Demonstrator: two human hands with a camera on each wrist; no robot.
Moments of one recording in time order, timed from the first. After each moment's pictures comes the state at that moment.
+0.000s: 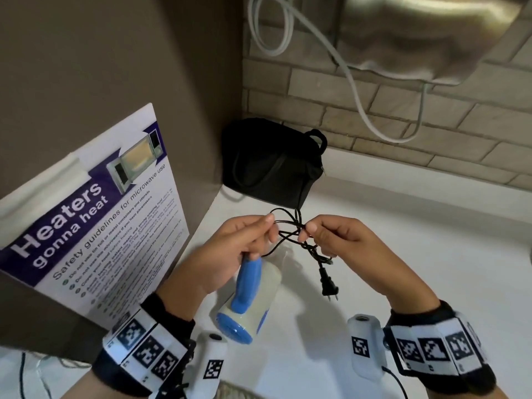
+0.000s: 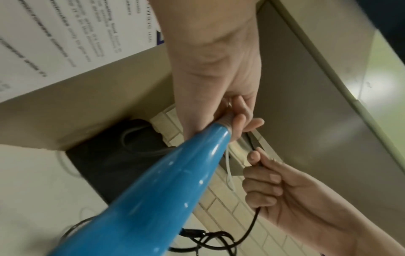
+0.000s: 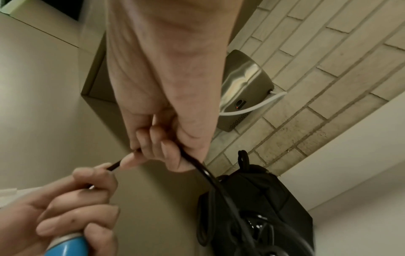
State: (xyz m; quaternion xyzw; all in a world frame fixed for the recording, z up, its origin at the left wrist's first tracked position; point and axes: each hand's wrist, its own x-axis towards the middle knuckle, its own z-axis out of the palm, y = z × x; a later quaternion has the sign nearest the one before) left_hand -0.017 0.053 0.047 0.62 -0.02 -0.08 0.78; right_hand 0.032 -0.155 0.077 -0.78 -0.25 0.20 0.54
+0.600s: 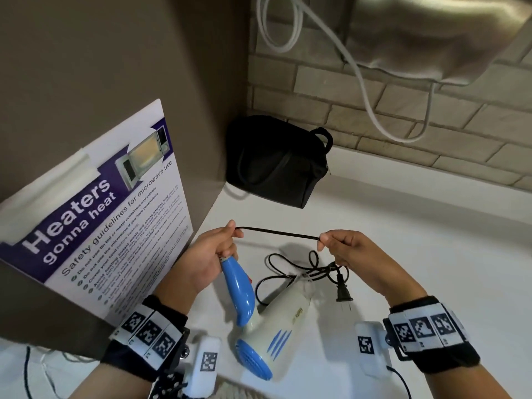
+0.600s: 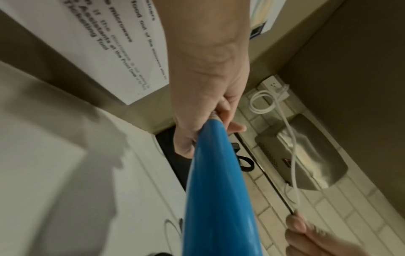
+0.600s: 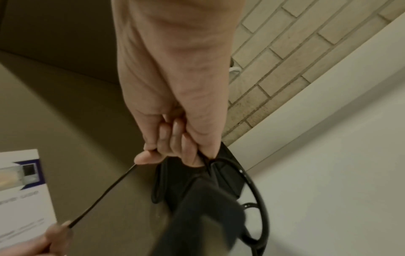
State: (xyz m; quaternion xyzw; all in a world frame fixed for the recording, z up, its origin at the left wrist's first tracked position) left_hand -0.006 0.094 -0.019 0.51 0.20 -0.05 0.84; right_hand 0.059 -0.174 0.024 -0.83 -0.14 0.22 0.49
